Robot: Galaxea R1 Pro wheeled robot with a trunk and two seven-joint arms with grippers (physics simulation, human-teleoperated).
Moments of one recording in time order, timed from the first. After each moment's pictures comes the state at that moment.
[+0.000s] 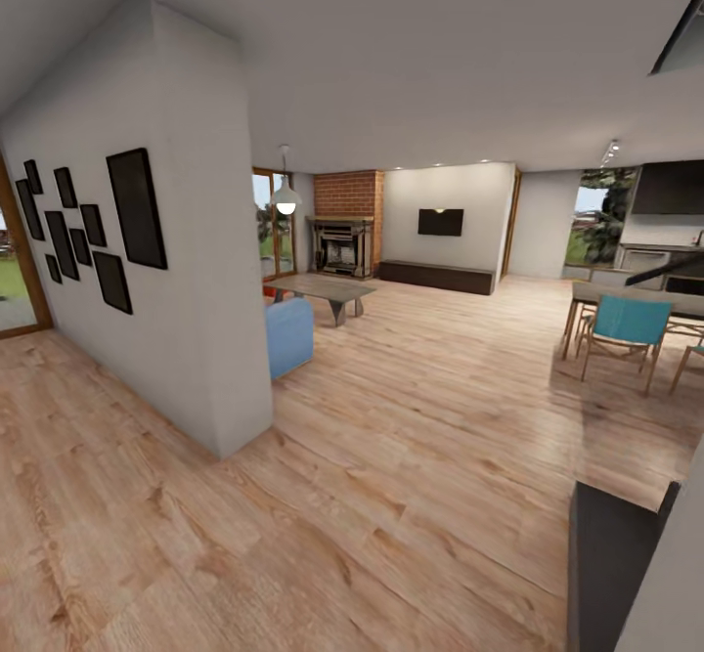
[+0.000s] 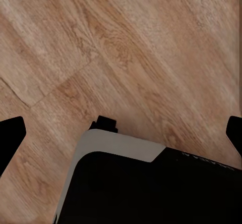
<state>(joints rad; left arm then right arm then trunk) -0.21 0.01 -0.12 0.00 0.42 -0.06 0.06 -0.16 0.02 -0.20 0.03 0.26 -0.20 -0.09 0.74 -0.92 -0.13</state>
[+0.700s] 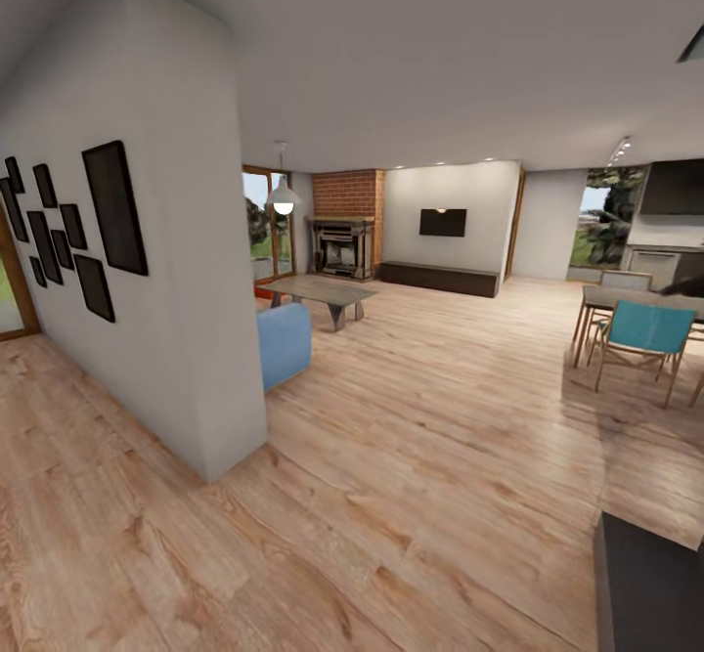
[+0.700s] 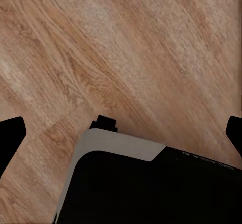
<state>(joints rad) -0.21 0.01 -0.12 0.00 0.42 -0.06 0.06 -0.16 0.02 -0.20 0.03 0.26 -0.20 -0.10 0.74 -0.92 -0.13</state>
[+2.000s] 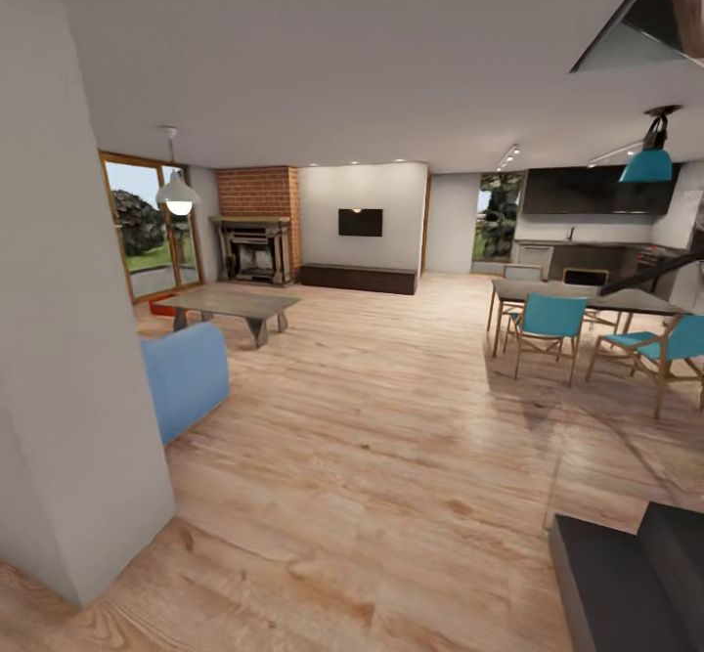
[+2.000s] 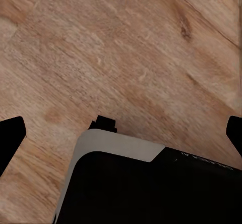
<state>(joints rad) -0.21 0.00 -0.12 0.00 0.42 -0.06 0.07 -0.16 0.02 -0.19 0.03 0.27 -0.21 -0.08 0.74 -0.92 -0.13</state>
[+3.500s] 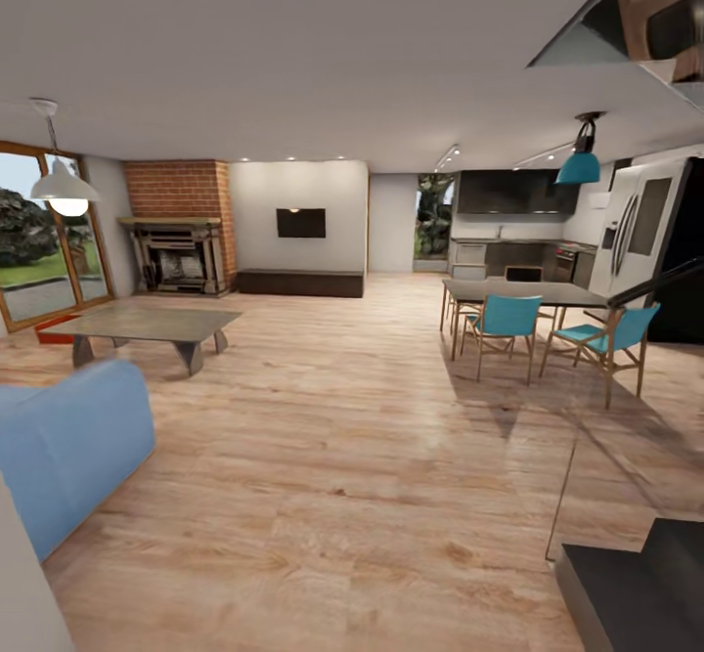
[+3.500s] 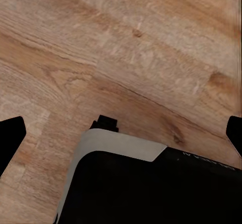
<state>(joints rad) -0.21 0.01 -0.12 0.00 0.43 -0.06 0.06 -0.16 0.02 -0.19 0.03 0.28 -0.21 -0.10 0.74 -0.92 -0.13</state>
